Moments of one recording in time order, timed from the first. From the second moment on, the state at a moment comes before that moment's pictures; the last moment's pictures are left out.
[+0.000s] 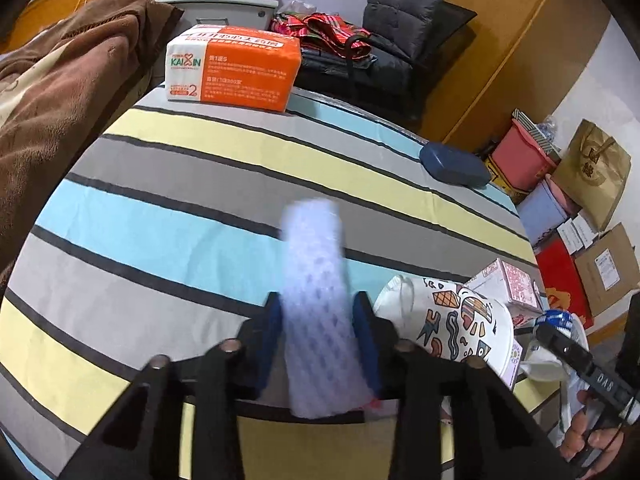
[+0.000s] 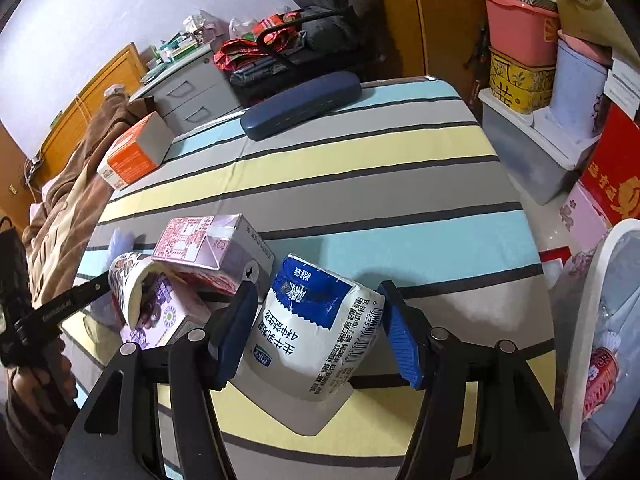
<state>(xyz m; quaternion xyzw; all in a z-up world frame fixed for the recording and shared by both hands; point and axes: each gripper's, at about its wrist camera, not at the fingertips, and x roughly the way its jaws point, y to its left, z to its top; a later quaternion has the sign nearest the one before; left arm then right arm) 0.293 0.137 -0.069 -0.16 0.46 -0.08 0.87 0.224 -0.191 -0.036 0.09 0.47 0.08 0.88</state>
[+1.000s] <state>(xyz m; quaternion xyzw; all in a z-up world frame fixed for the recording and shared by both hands) 0.303 0.099 -0.070 -0.02 0.47 -0.01 0.88 0.206 -0.194 -0.034 0.09 0.43 0.10 0.89</state>
